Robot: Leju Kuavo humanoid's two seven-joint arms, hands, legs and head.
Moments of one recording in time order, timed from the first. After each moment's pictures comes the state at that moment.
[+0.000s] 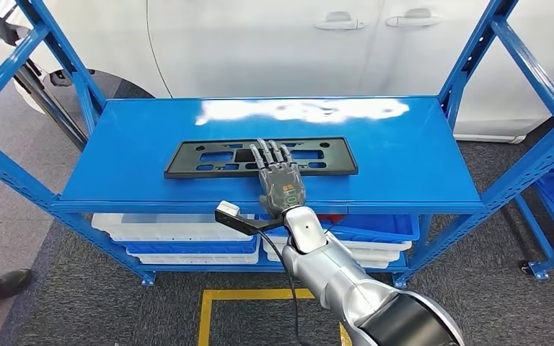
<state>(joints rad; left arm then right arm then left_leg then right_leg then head) -0.13 -0.06 1.19 -0.23 -0.77 -0.02 -0.39 -0.80 0.31 0.43 -0.35 1.55 -0.70 0.08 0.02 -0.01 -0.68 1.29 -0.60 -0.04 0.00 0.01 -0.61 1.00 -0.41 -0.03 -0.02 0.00</state>
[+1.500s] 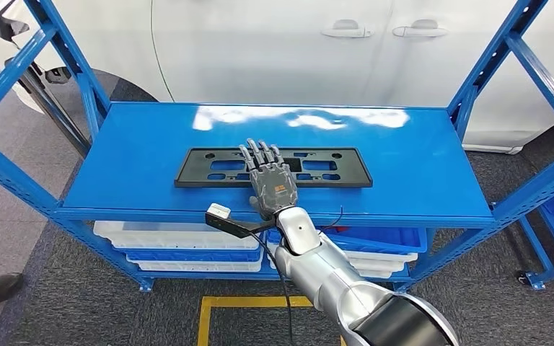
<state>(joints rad) -0.12 -0.06 1.19 -0.23 -0.76 -0.03 -0.39 -0.80 0.34 0.43 -0.36 1.53 -0.70 0.05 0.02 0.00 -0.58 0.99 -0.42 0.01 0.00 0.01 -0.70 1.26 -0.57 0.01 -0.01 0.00</state>
